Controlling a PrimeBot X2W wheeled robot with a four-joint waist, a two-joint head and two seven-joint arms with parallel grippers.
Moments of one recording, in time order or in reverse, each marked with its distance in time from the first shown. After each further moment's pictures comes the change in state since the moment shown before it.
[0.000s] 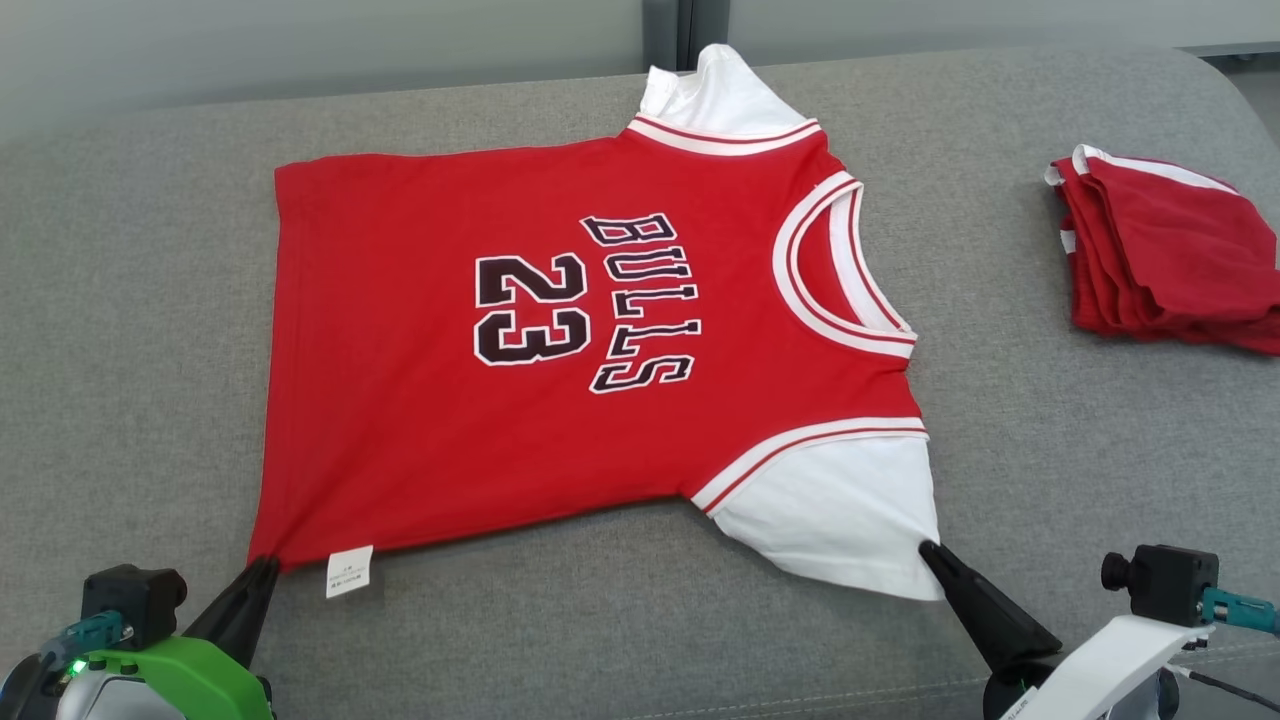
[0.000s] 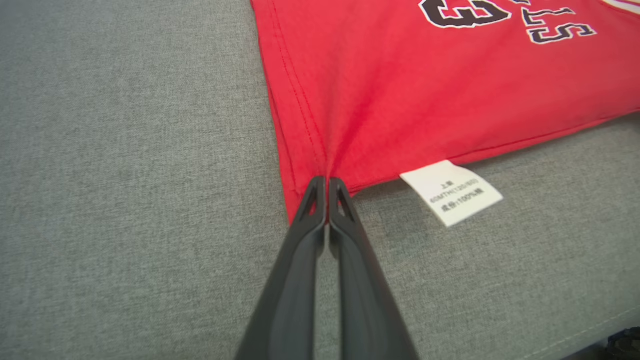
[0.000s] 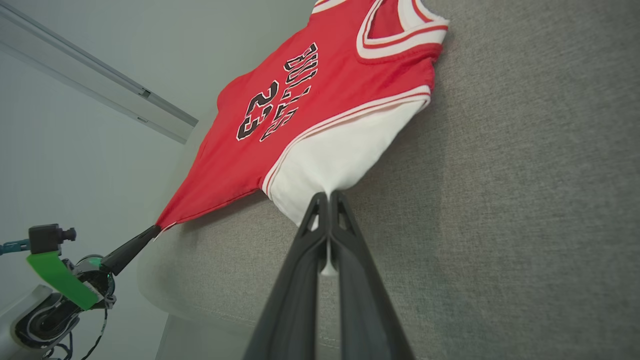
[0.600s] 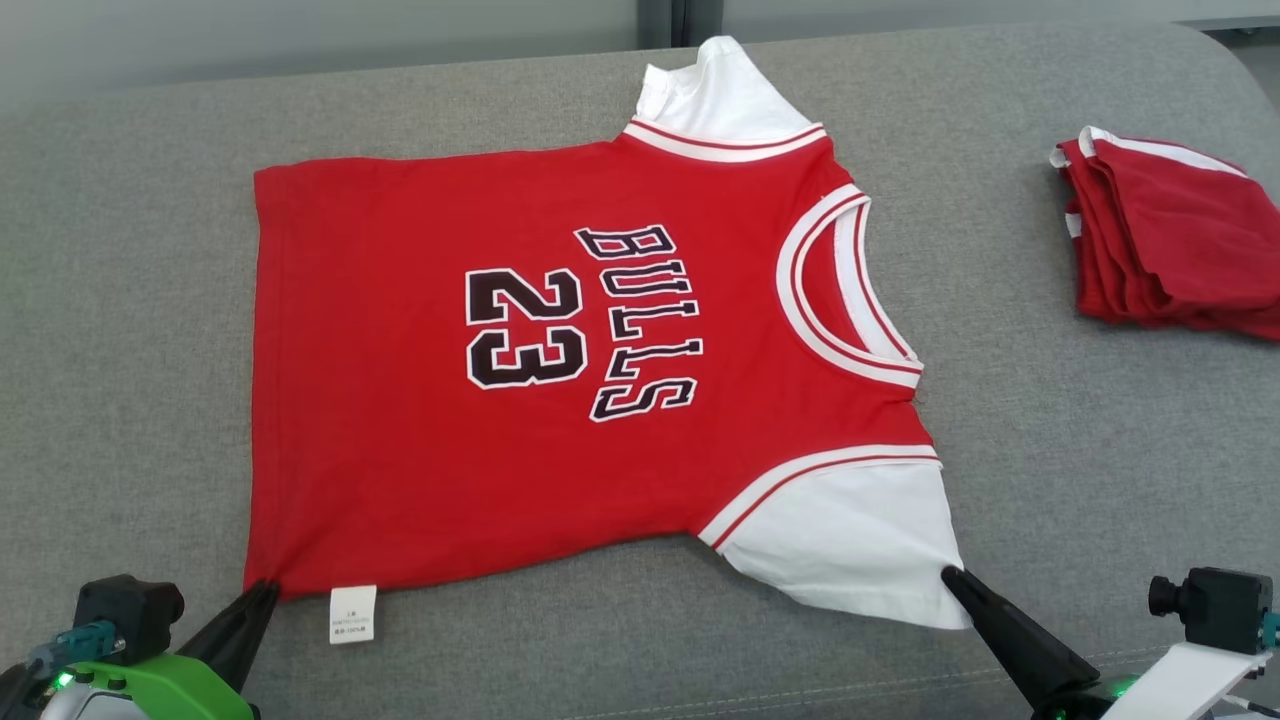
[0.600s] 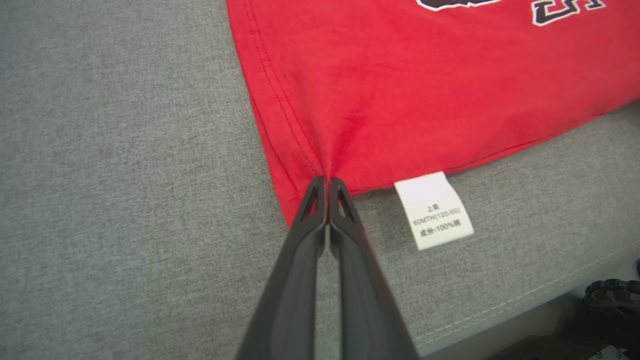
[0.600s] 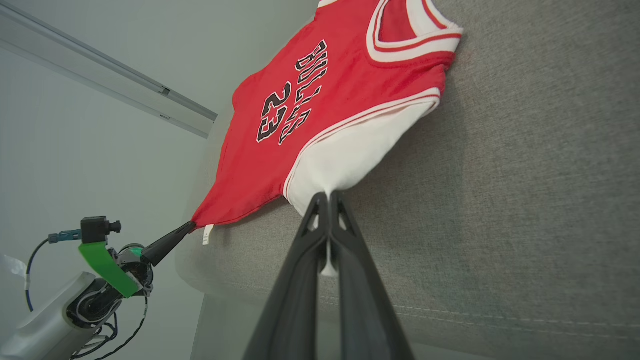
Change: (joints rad) left arm 0.091 0.083 0.014 -0.174 -0.028 0.020 0.106; right arm 0.145 -0.055 -0.051 -0.200 0.102 -0.011 0.082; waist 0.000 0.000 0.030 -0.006
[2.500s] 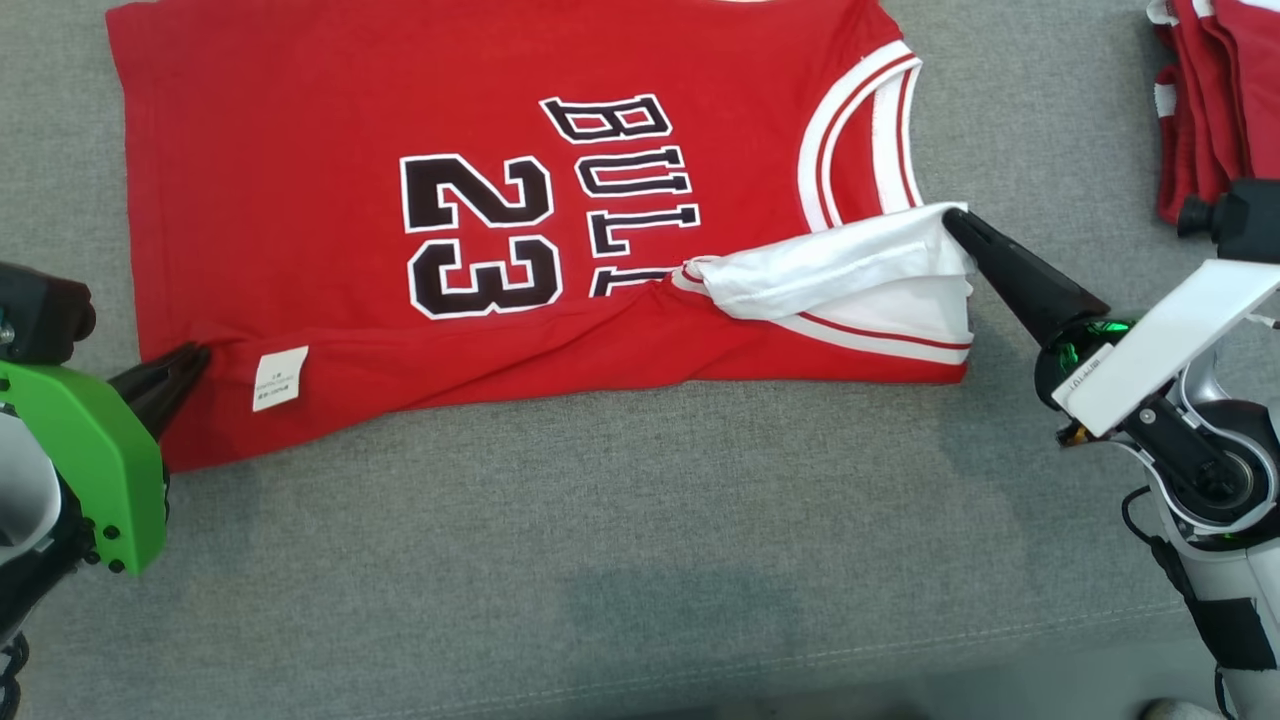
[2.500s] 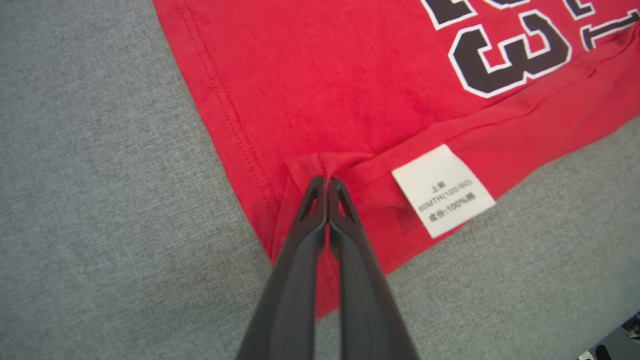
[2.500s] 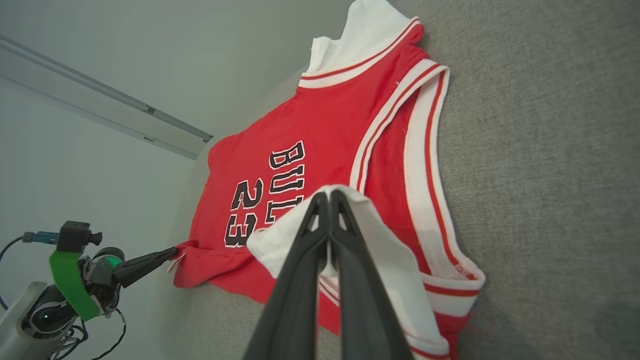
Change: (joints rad) left arm -0.398 0.170 0.034 -0.223 -0.142 -0.011 0.510; right arm -0.656 -0.010 -0.029 0.203 0.124 -0.042 0.199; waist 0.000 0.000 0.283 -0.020
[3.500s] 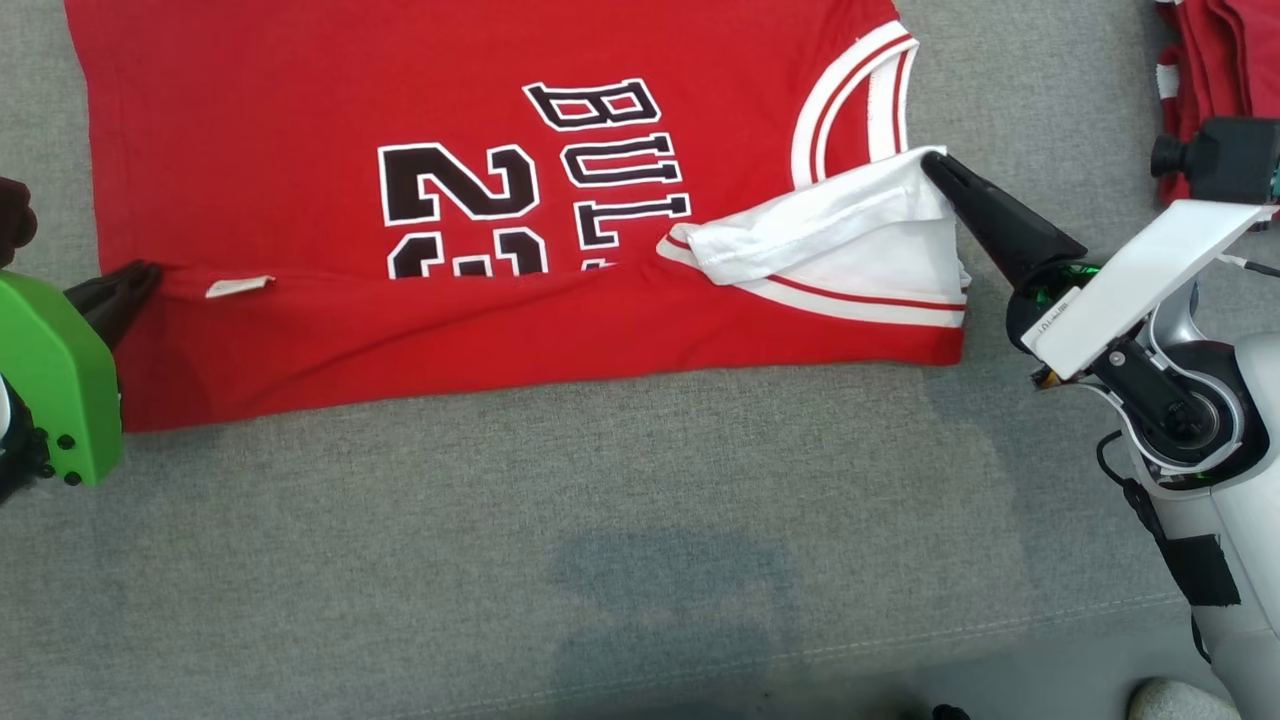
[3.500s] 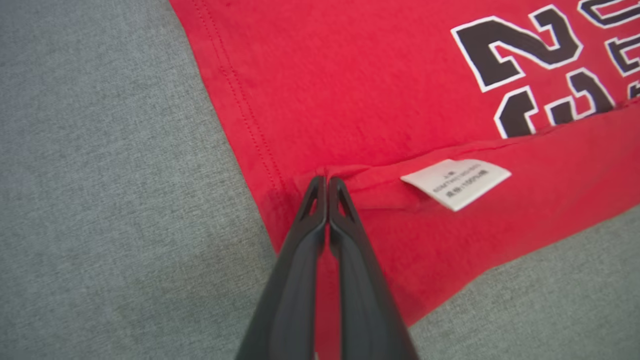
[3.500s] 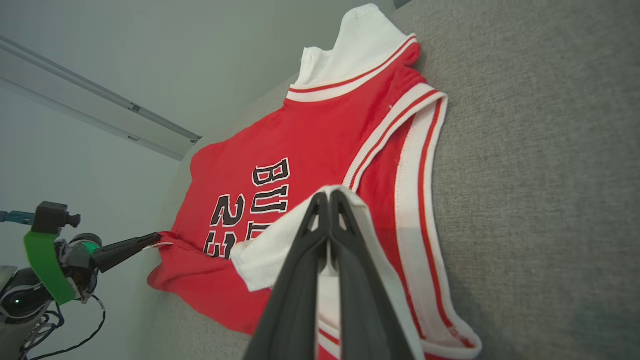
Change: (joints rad) left arm -0.164 -0.011 -0.008 0.088 -0.001 -0.006 0.061; right arm -0.132 0.026 0.044 0.115 -0.053 0.026 -0.026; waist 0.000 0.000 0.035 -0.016
